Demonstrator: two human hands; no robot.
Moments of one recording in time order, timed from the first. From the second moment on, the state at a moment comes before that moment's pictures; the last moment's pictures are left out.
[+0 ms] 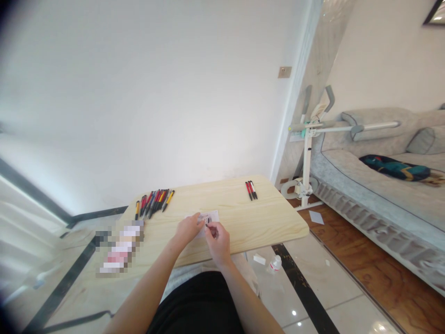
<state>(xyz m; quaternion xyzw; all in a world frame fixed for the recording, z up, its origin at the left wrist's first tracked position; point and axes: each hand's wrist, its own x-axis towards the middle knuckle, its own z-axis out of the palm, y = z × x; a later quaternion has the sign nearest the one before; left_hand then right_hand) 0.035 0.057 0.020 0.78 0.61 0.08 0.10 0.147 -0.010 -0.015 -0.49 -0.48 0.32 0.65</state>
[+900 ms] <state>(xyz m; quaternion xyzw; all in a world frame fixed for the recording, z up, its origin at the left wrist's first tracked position) 0.019 0.031 0.011 0.28 0.33 0.63 0.64 0.146 -0.012 -0.015 -0.50 -0.50 0.31 0.63</state>
